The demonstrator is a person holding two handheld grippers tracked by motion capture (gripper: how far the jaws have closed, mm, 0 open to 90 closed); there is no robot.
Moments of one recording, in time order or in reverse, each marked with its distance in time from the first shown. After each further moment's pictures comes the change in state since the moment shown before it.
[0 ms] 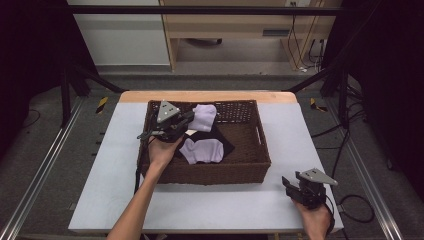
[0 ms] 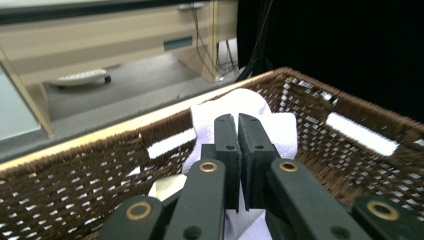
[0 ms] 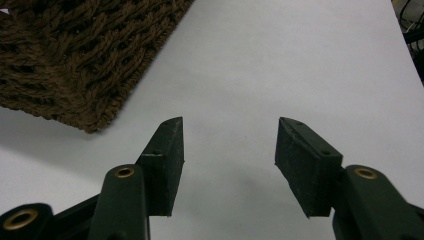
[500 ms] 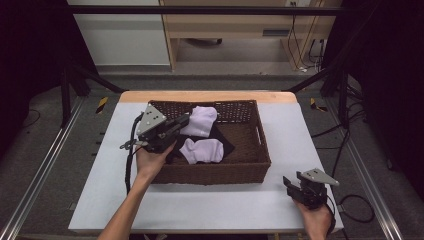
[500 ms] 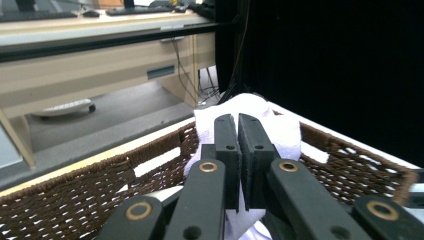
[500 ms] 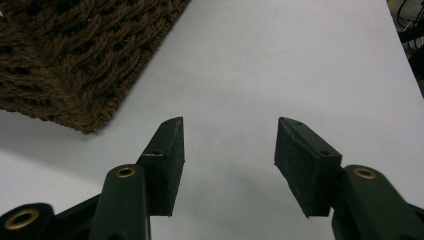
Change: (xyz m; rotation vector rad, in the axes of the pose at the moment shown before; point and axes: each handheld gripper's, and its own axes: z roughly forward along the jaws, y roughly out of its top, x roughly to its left) left arm -0.016 0.015 -0.061 -0.103 -0.073 0.026; right arm -0.002 -0.001 -0.001 -0.004 -0.004 0.011
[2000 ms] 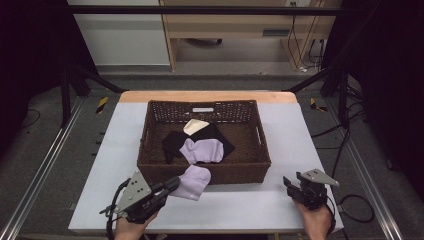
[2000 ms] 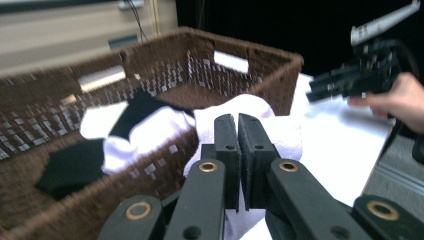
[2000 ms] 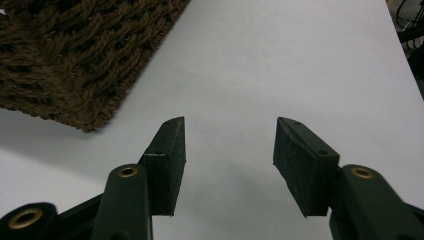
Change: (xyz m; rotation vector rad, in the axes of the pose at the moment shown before) left arm -0.059 -0.090 -0.089 0.125 -0.120 0.034; right arm 0.001 0.000 -0.001 0.002 -0.003 -0.003
